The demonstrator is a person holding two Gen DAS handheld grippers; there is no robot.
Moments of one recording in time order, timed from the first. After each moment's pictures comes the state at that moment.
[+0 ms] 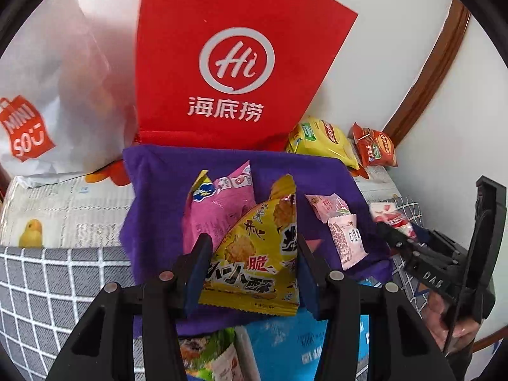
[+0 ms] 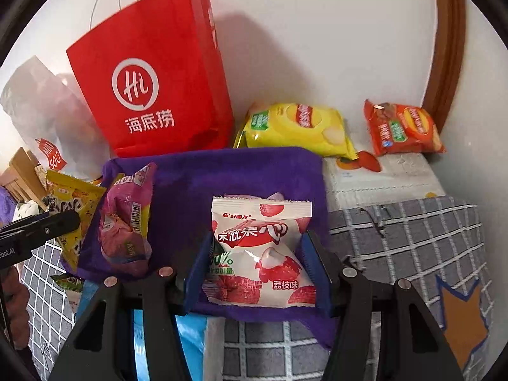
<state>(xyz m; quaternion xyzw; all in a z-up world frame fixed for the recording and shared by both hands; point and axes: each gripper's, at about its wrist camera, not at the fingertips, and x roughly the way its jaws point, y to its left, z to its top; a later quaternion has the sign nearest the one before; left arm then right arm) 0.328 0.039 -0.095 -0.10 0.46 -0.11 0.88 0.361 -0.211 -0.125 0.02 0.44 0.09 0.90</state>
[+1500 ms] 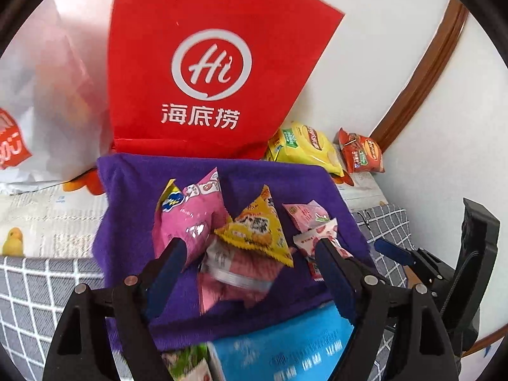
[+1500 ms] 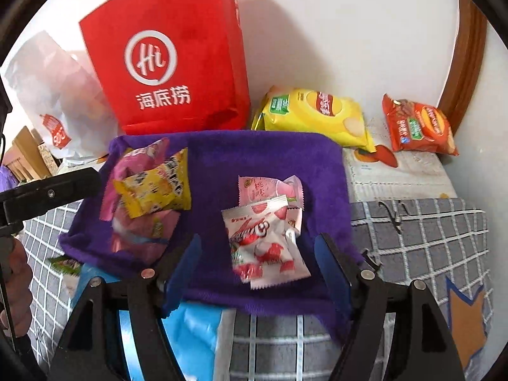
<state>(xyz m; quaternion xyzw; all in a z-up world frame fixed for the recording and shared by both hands) 0.331 0.026 -0.090 -0.12 0.44 -0.13 0.88 0.351 -0.193 -0.129 -0.01 0.46 0.11 0.88</state>
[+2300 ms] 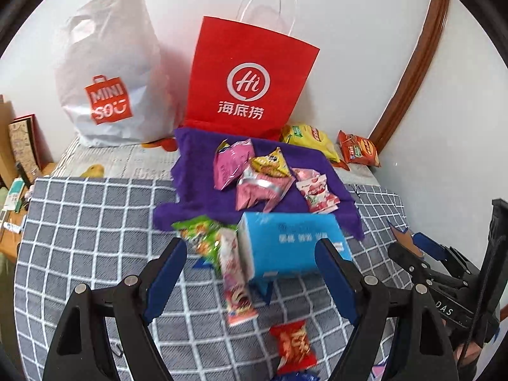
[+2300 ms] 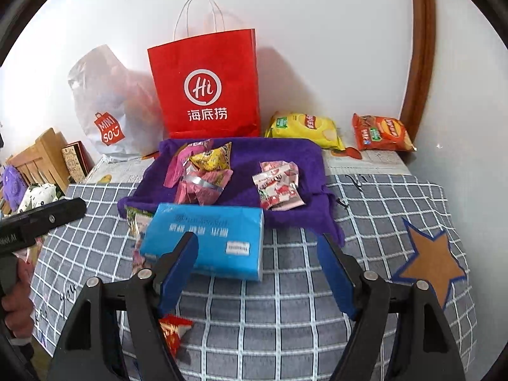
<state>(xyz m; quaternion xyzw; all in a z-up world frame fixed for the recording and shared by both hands) 0.158 0.061 -0.049 -0.12 0.40 -0.07 0.90 0.184 -0.197 -0.067 -0.01 0.39 0.09 0.92</state>
